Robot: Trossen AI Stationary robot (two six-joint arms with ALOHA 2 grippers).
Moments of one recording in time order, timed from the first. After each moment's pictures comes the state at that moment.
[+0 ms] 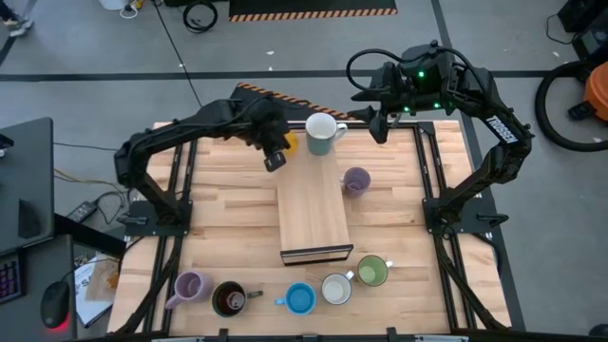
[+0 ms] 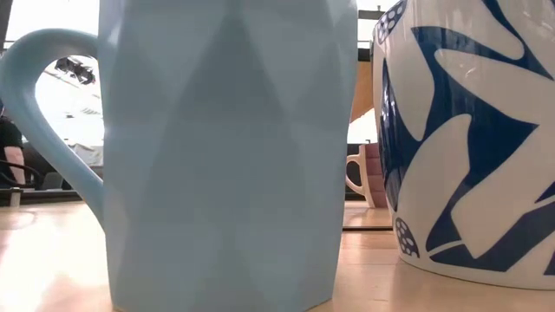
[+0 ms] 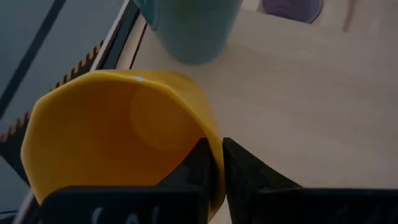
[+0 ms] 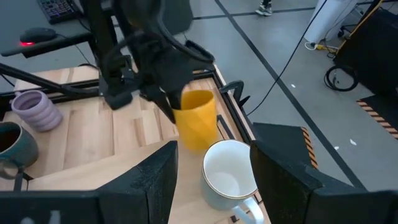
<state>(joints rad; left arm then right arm) 0.36 1.64 1.71 -1.04 -0.04 0.03 -0.31 1.50 2.17 -1.18 -0.02 -0.06</state>
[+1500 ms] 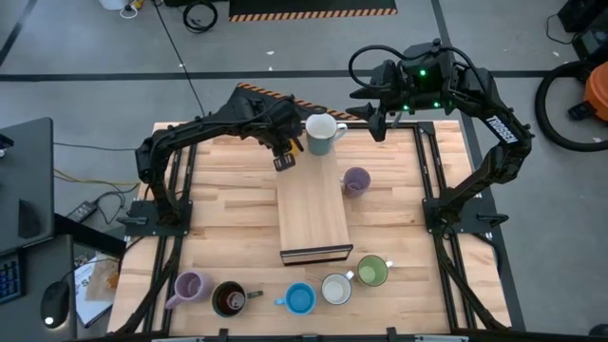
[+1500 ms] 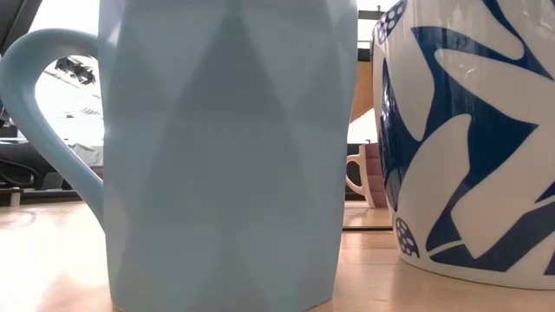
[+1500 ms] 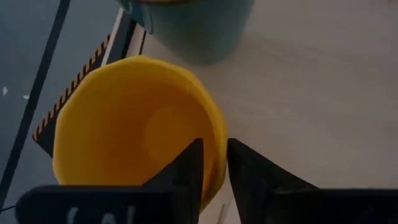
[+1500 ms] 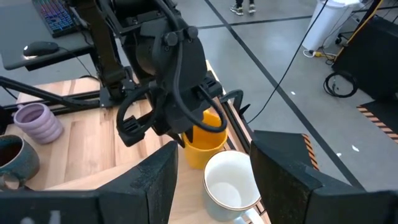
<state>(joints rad) 0.34 1.80 1.87 -1.14 -0.12 0.09 -0.31 1.50 2.17 -1.14 -0.02 -0.05</state>
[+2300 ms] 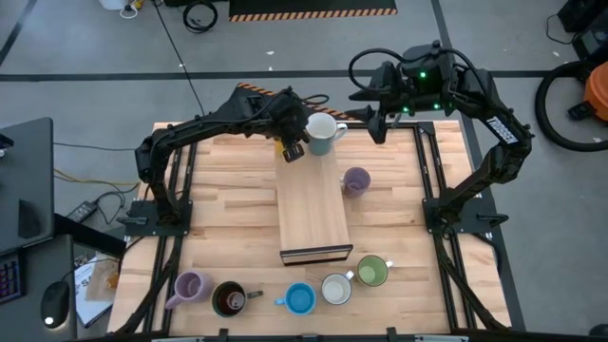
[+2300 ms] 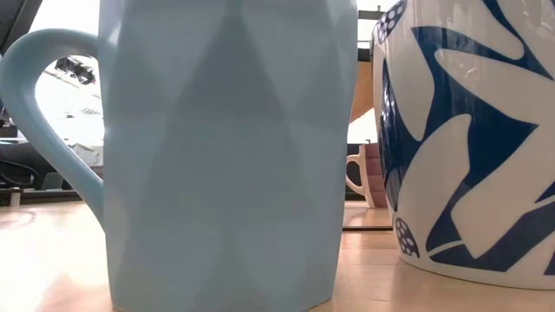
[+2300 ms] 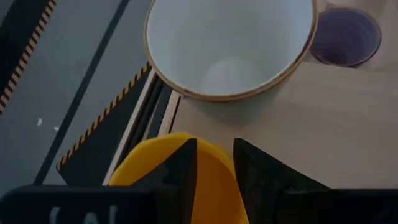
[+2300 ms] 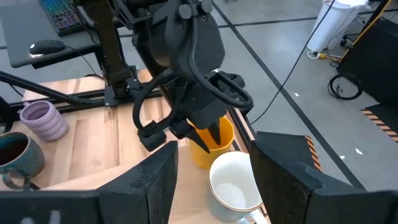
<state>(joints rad) 0.36 1.80 1.87 -0.96 -0.19 0.12 -0.29 1.50 2.17 -1.14 -0.02 -0.05</state>
